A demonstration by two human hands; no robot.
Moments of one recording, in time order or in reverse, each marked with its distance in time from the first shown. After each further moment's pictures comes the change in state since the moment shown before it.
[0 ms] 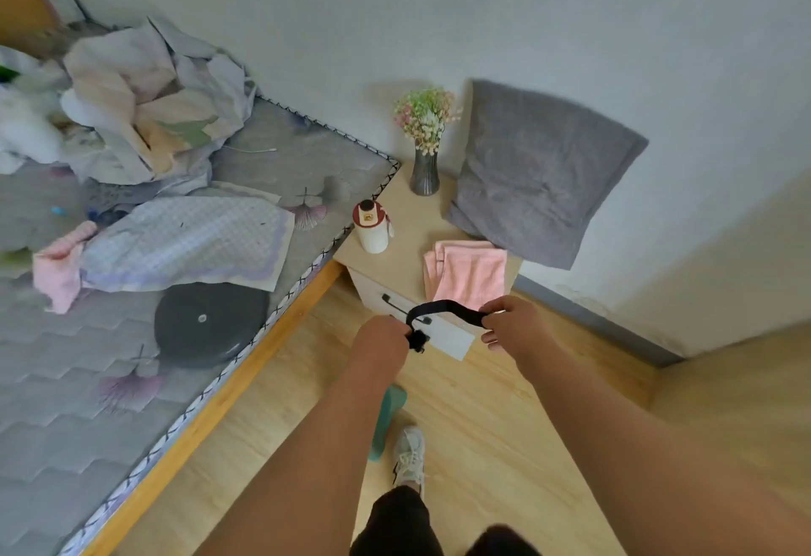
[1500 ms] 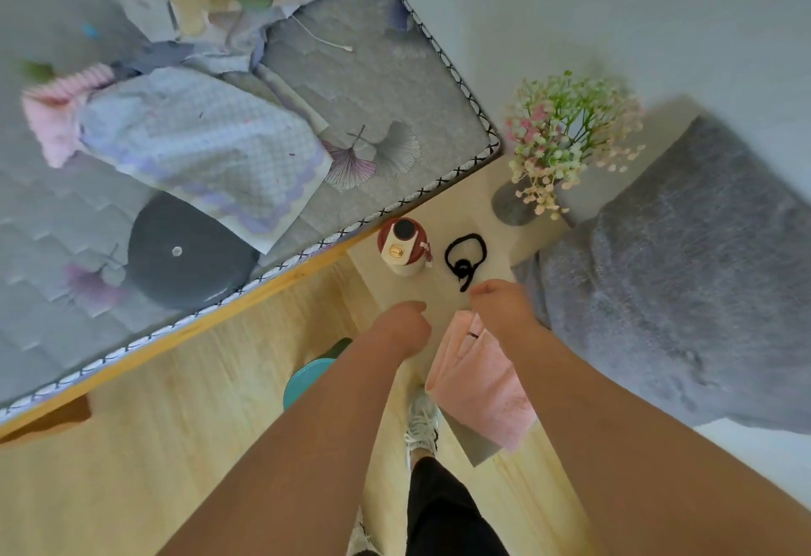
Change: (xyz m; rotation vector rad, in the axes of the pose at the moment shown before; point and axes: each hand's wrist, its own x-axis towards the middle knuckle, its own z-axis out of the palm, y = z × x) left_hand 0.276 0.056 -0.018 -0.090 -0.211 -0.376; right_hand 0.310 -0.139 0.109 -0.606 -0.367 -0.127
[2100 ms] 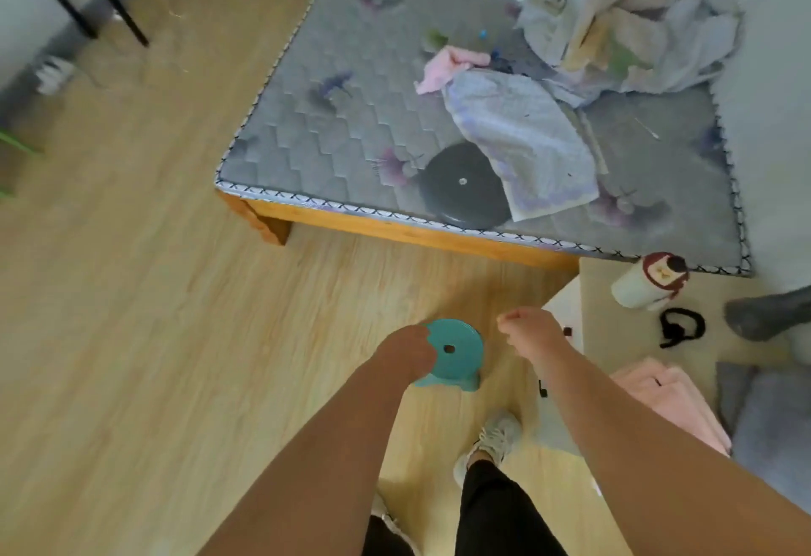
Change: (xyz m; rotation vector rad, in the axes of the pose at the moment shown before) left_hand -0.259 -0.303 0.107 -0.515 0.366 -0.289; right_hand -0.257 -0.017 0.217 -0.500 -0.335 -0.394
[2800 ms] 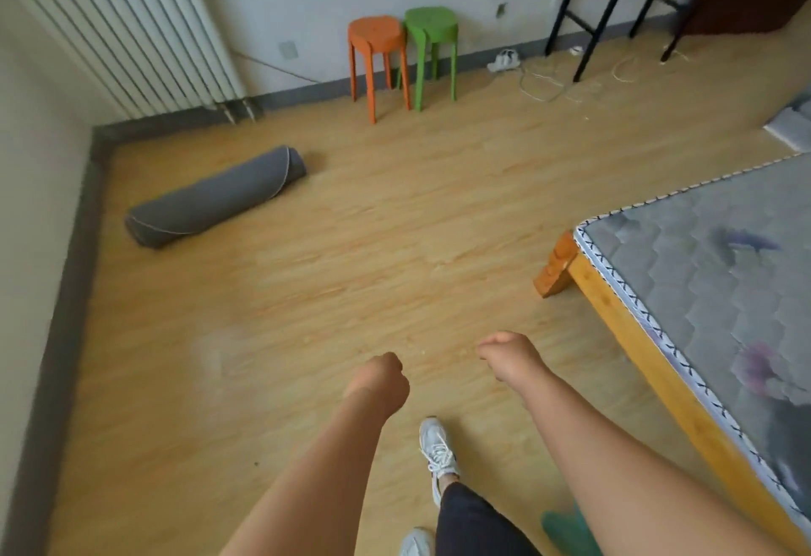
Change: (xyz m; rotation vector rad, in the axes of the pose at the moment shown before) left_hand -0.211 -0.430 -0.023 -0.812 0.528 -0.716; right_hand -0.206 -0.216 0.430 -0.590 -0.592 -0.528
